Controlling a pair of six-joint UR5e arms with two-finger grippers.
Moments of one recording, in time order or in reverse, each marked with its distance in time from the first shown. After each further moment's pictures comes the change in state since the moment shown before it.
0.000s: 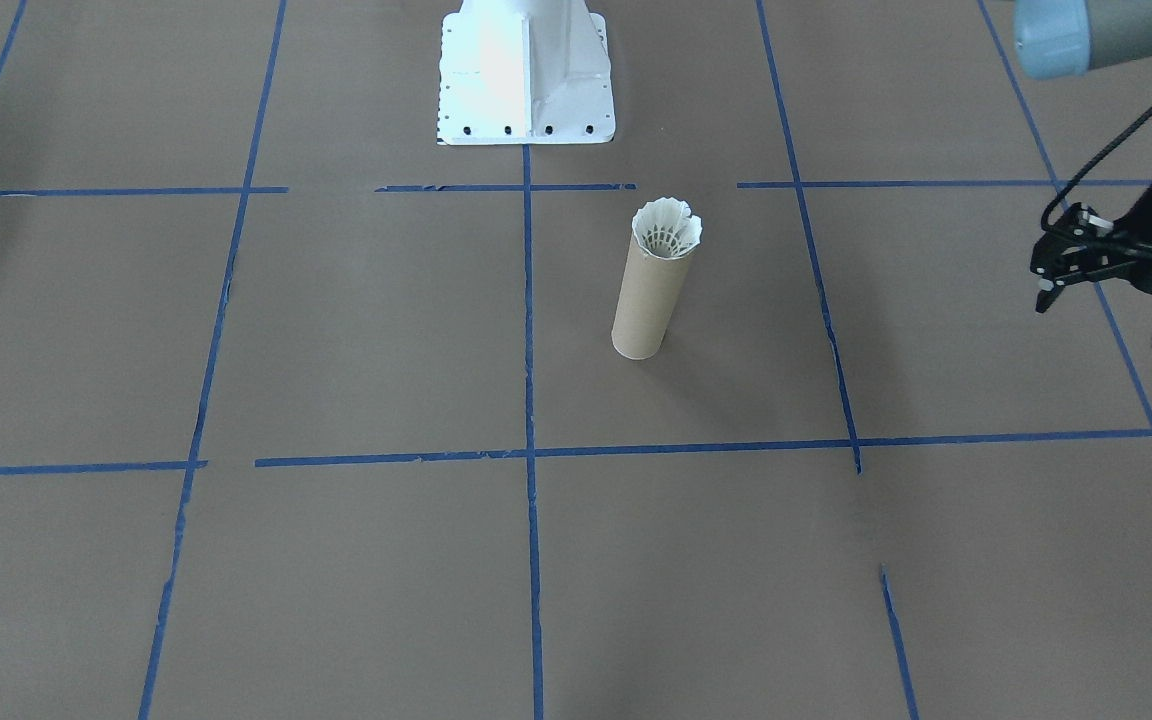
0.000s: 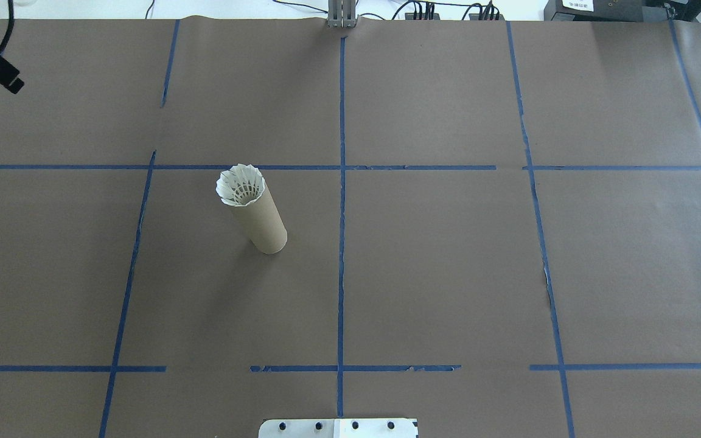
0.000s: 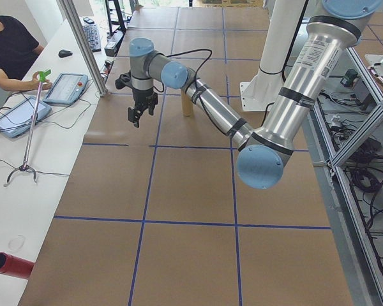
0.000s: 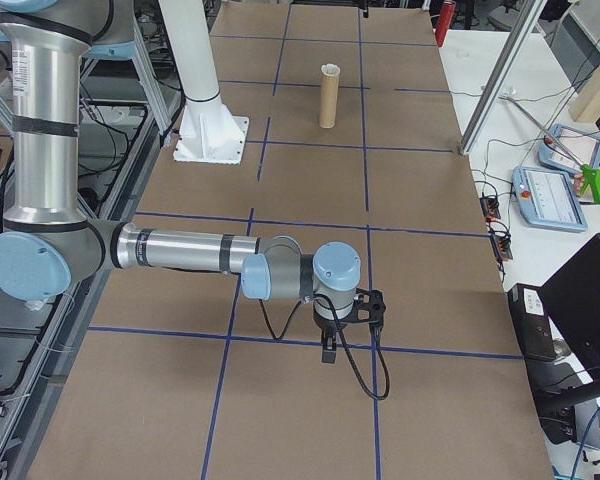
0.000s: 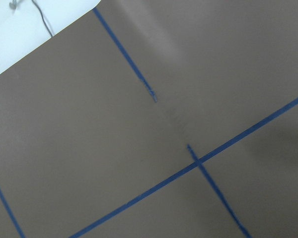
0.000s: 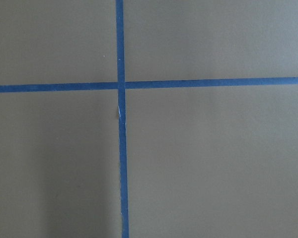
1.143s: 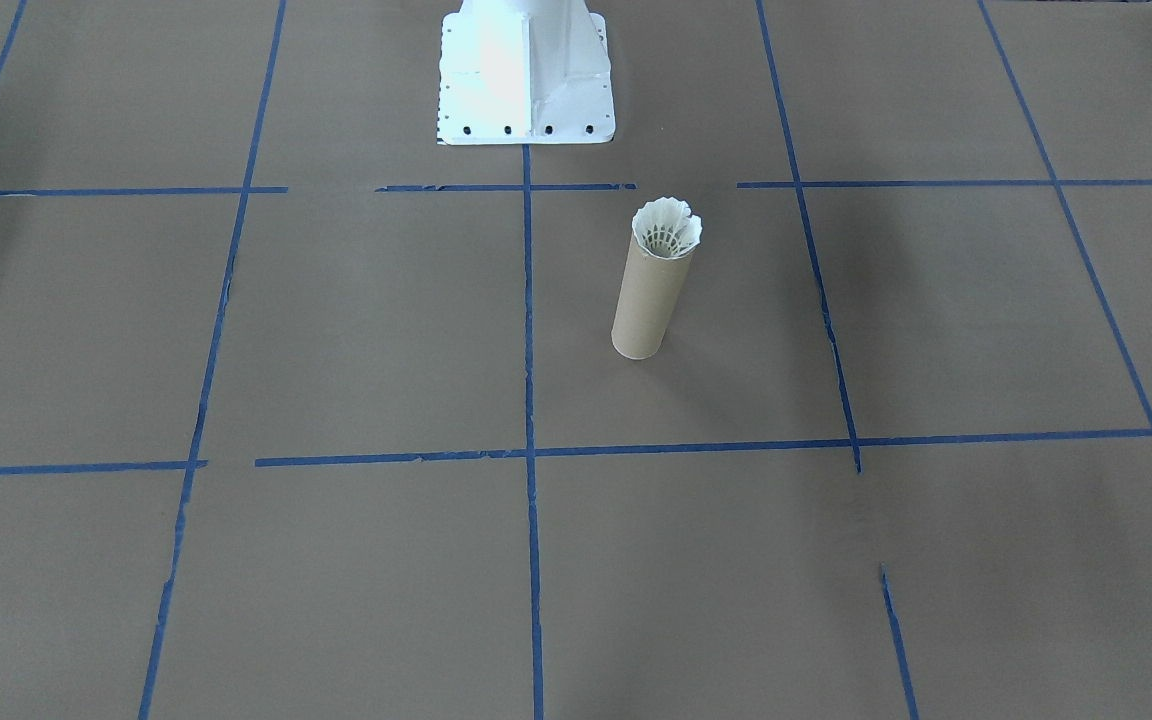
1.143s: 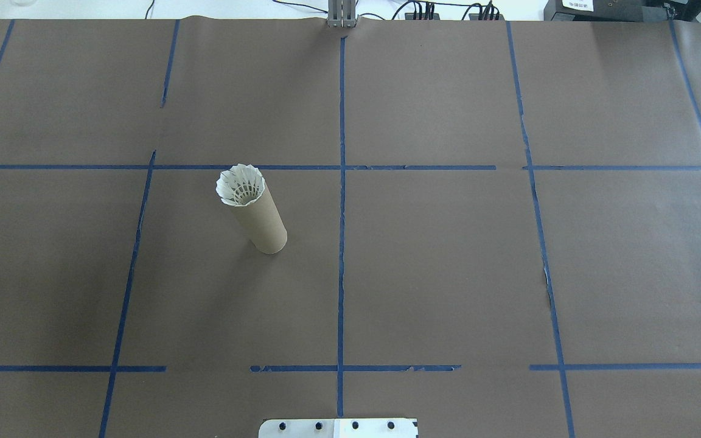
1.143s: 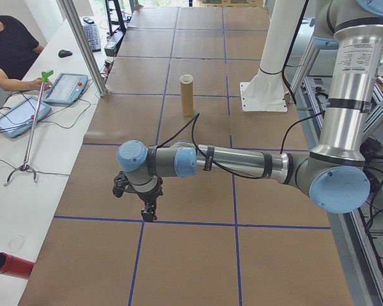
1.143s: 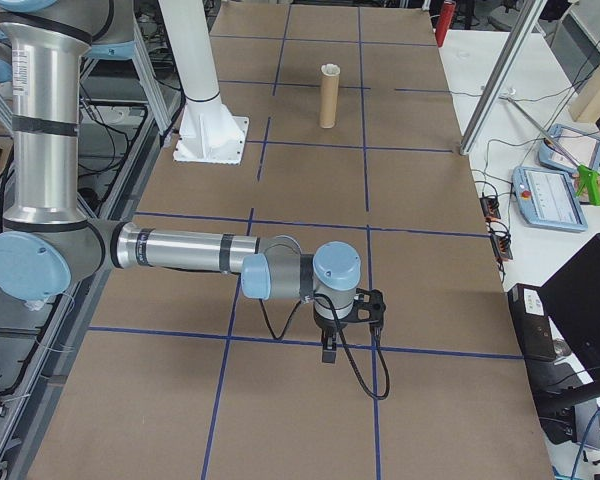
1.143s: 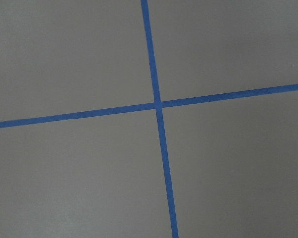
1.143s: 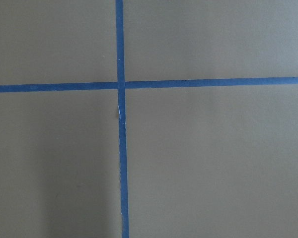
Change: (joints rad) left arm -0.276 0.244 0.305 -0.071 -0.160 0.160; right arm 0.000 0.000 0.000 0.000 0.000 0.000
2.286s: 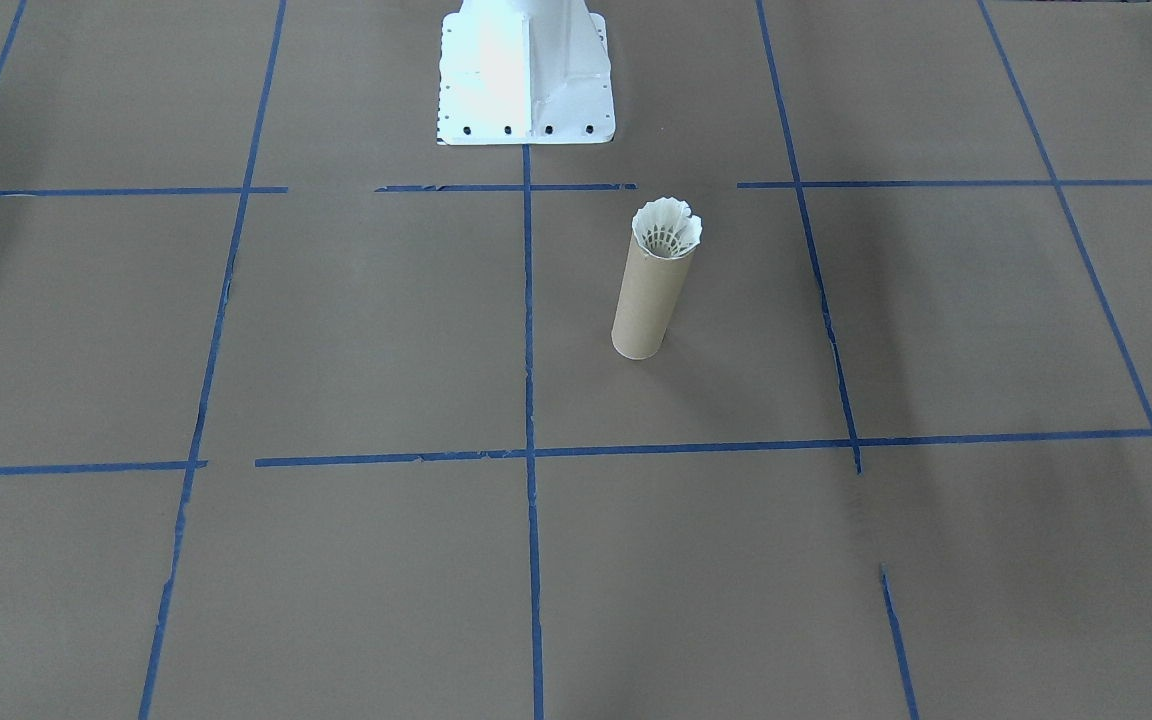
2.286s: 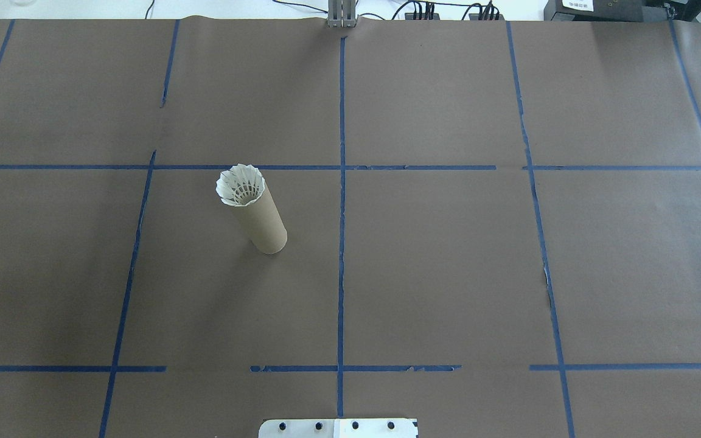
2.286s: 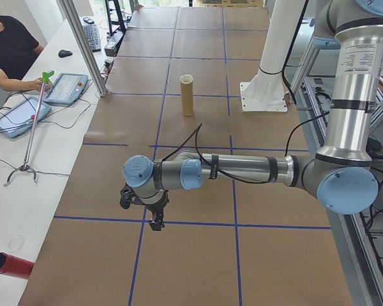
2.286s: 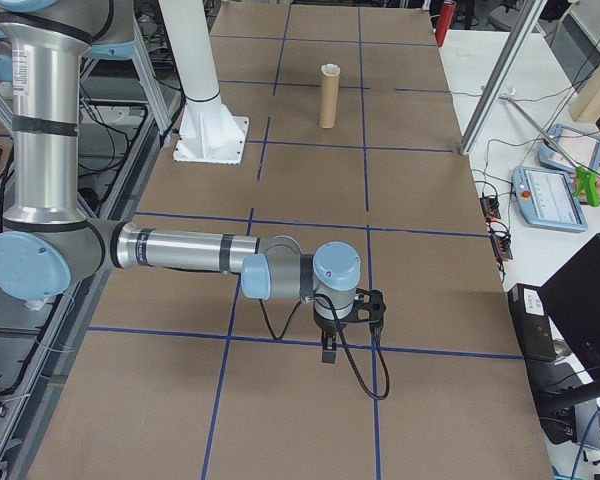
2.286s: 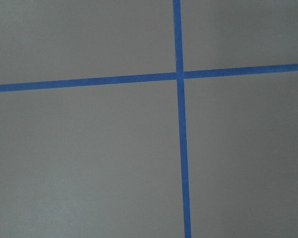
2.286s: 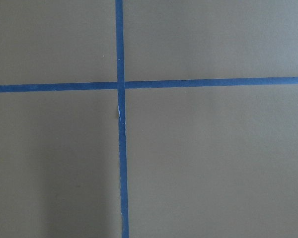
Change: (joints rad) left arm 0.001 0.037 0.029 -0.038 -0.045 0.000; right arm 0.000 0.000 -0.001 0.000 0.000 0.000
